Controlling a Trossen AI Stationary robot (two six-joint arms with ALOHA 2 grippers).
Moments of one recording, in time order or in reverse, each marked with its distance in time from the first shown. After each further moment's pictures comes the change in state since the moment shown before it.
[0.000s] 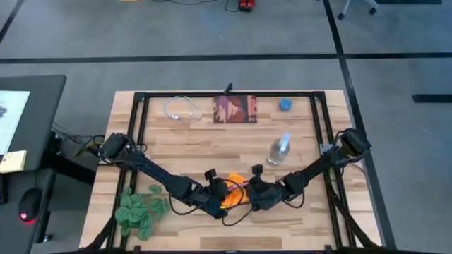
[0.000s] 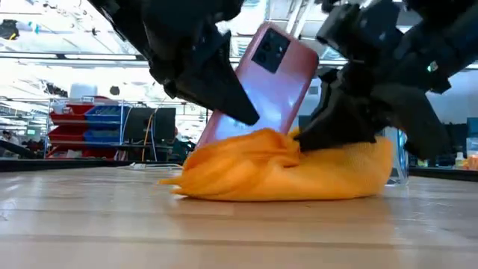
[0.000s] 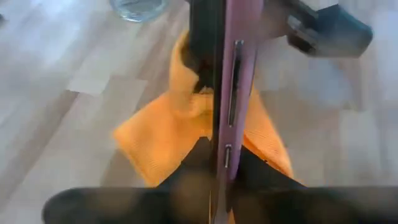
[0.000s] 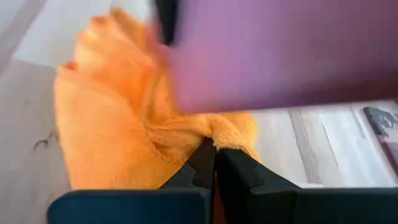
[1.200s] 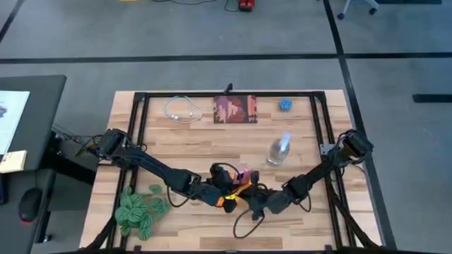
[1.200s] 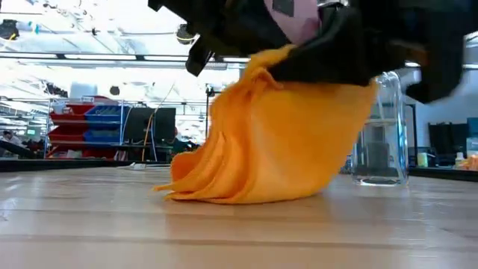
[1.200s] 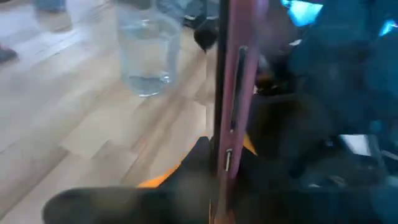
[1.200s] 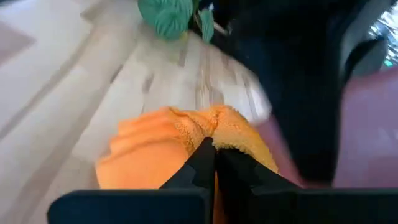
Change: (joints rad) left arm 0.034 -0.081 -0.001 0.201 -0.019 -0.059; right arm 0.059 -0.004 0.003 0.236 0.080 -0.328
